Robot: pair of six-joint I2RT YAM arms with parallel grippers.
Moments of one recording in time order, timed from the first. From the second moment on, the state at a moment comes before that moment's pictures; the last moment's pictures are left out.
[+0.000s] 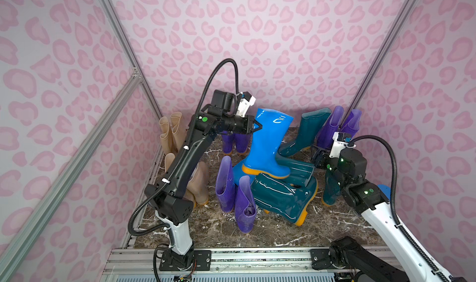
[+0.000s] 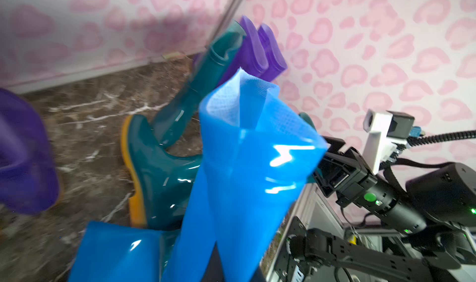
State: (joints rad) left arm -0.44 1.81 2.20 -0.97 0.60 -0.28; right arm 0.32 0.92 0.94 -0.35 0.21 0.41
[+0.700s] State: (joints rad) left arm -0.37 1.56 1.91 -0.84 0.47 -0.23; right arm 0.40 0.98 0.66 -0.44 0.27 0.66
